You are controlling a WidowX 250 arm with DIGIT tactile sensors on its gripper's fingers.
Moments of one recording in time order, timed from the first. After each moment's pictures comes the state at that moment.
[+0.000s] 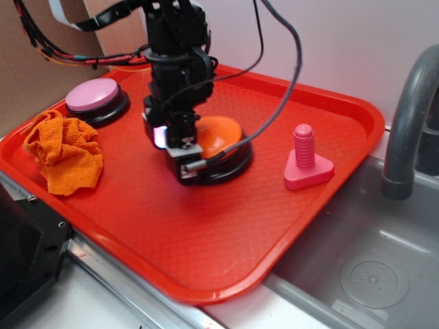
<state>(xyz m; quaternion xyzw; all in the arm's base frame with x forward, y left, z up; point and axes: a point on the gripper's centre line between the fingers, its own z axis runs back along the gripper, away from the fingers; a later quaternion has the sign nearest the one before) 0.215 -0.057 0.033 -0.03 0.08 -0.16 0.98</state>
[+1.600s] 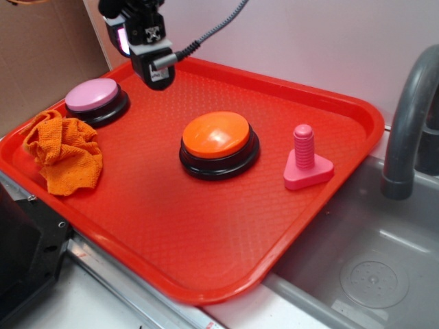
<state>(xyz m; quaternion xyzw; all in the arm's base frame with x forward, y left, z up) 0.203 -0.053 0.145 0.00 0.03 -0.15 0.99</state>
